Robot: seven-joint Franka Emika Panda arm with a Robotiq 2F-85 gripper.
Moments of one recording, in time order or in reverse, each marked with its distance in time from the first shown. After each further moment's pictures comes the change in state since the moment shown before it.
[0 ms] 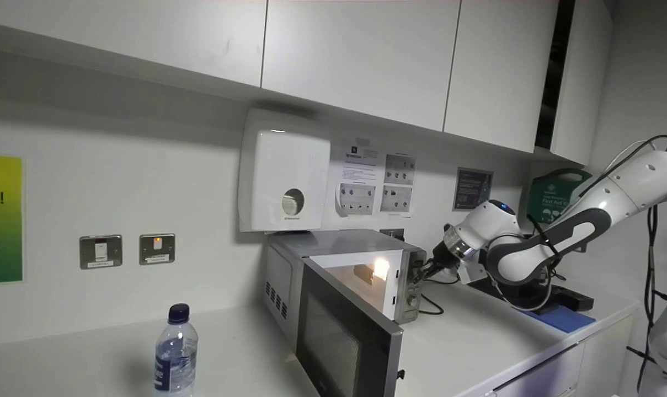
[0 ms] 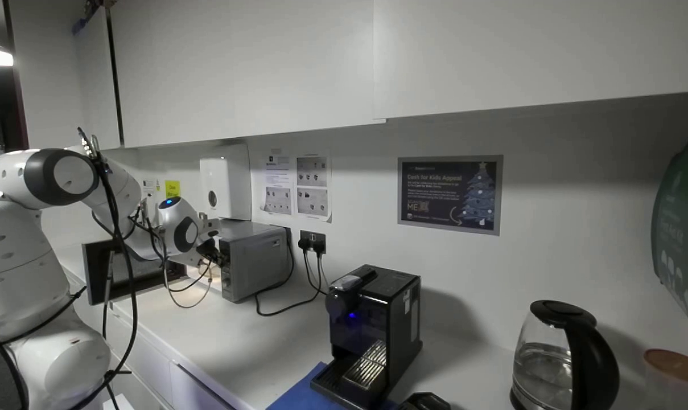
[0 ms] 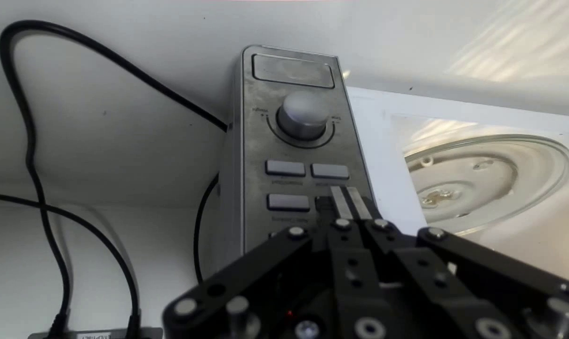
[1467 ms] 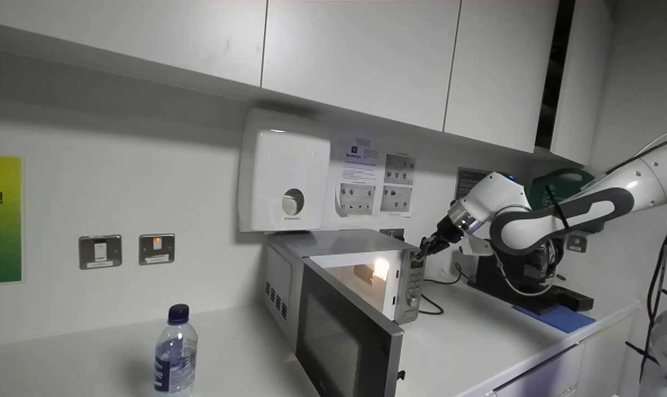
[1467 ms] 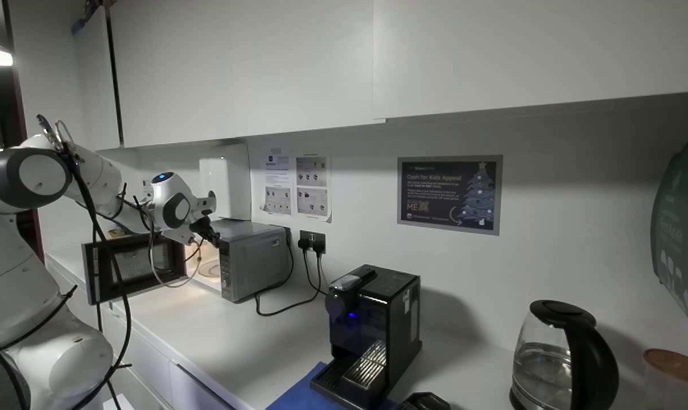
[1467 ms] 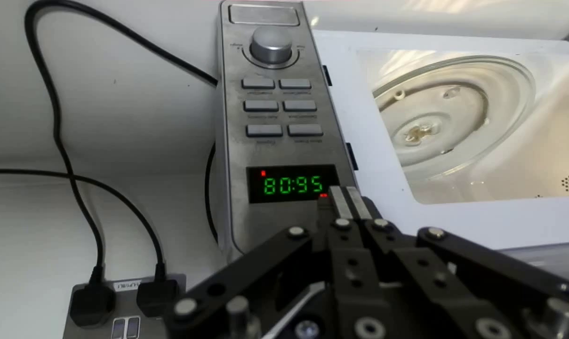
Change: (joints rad) arm 0.044 -0.130 -0.021 0.095 0.138 -0.211 0.014
